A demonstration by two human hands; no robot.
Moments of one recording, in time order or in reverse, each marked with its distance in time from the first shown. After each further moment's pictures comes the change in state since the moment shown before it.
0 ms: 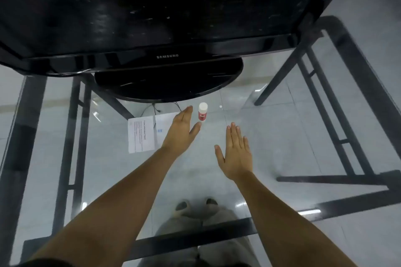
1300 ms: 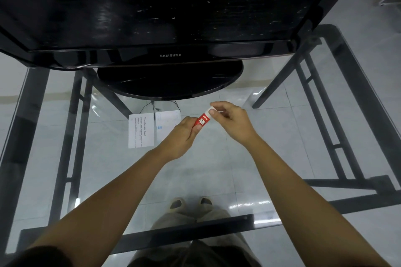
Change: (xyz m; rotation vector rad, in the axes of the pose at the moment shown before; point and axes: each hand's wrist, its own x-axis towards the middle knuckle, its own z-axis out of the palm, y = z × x) left_hand -0.029 0.015 -0.024 -0.102 -0.165 0.140; right_hand 0.042 -0.024 -0.107 0.891 -0.047 -0.130
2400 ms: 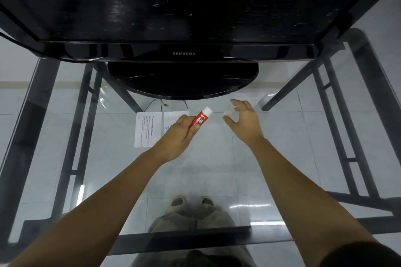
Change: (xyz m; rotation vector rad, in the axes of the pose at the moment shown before) left_hand -0.004 -0.015 -0.021 -0.062 0.077 -0.071; right_hand 0.047 0.046 0.008 -0.402 0.091 -0.004
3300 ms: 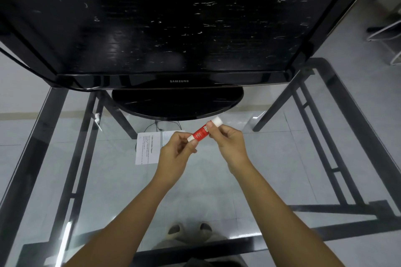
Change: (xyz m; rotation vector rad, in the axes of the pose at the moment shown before) left_hand -0.046 0.043 0.002 -0.563 0.354 -0.012; right_hand -0.079 -0.101 -0.033 0.793 0.050 0.237
